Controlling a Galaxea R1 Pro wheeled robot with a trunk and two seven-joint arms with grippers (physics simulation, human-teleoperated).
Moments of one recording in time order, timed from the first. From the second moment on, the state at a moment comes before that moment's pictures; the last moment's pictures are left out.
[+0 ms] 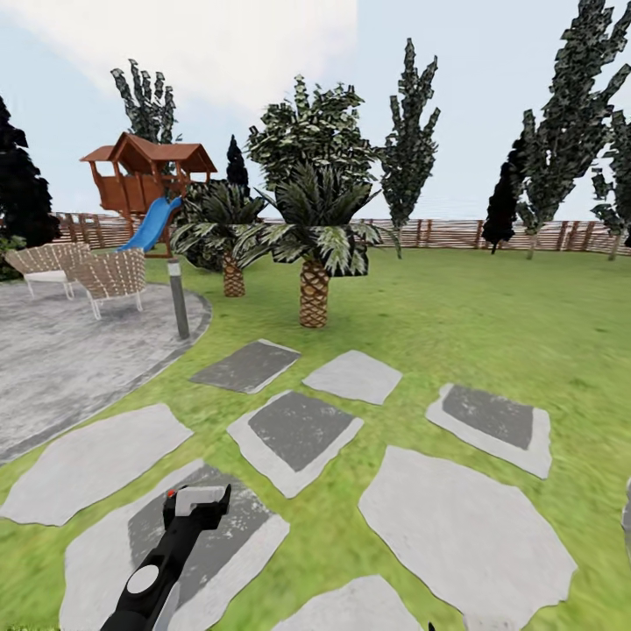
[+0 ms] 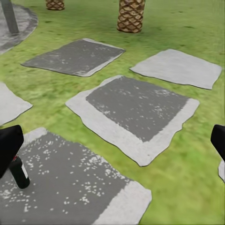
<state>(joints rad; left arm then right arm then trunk) -0.19 0.01 0.00 -1.10 0.04 -0.03 0.00 -0.01 -0.02 -0.07 -0.87 -0.01 0.05 -0.02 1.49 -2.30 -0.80</state>
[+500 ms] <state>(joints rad) -0.19 0.01 0.00 -1.10 0.04 -0.03 0.00 -0.01 -0.02 -0.07 -0.87 -0.01 0.05 -0.02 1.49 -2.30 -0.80</state>
